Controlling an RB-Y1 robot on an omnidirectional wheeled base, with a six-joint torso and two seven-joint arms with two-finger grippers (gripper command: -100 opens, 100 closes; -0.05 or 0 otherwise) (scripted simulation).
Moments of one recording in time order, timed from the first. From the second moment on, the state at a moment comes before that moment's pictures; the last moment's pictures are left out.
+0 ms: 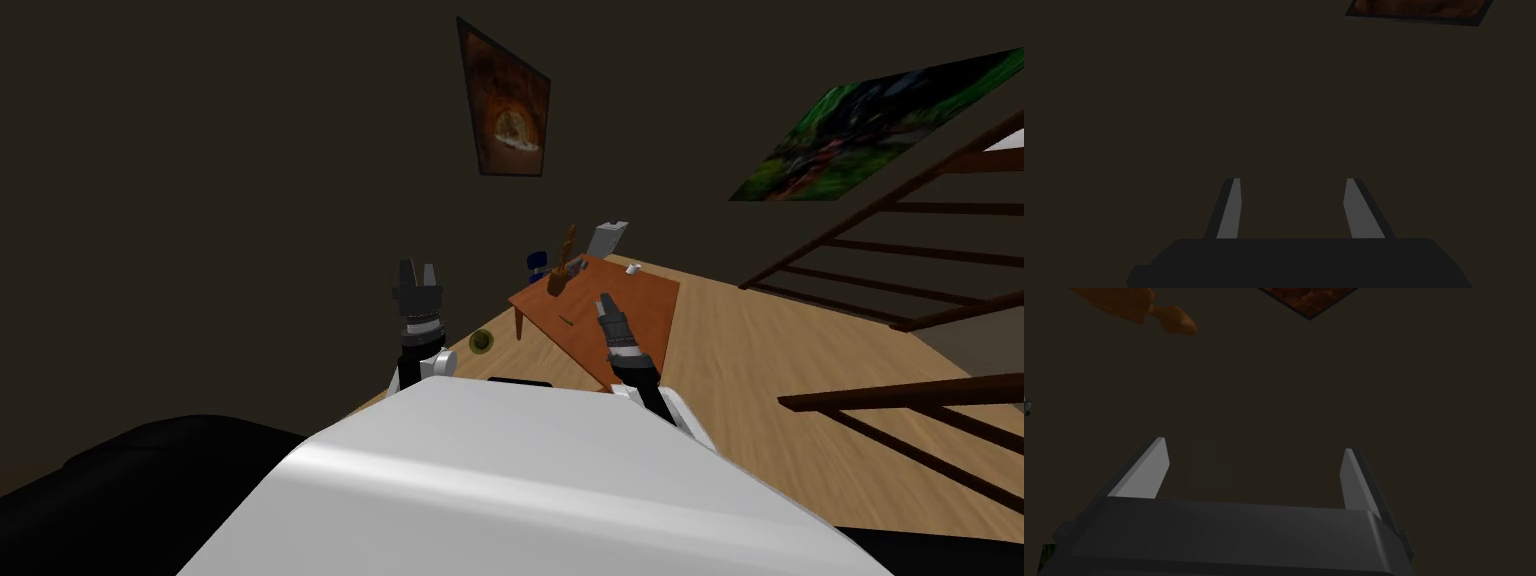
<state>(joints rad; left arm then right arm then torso) 0.47 -0.03 -0.03 -2.31 -0.03 -0.63 0.03 0.52 -0.26 -0.02 -2.07 0.20 -0.49 -0.02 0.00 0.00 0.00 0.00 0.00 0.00</state>
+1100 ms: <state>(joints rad) 0.47 -0.03 -0.03 -2.31 -0.03 -0.63 0.03 0.56 -0.54 0.01 -1.87 0.49 -0.42 -0.14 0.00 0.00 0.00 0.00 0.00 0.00</state>
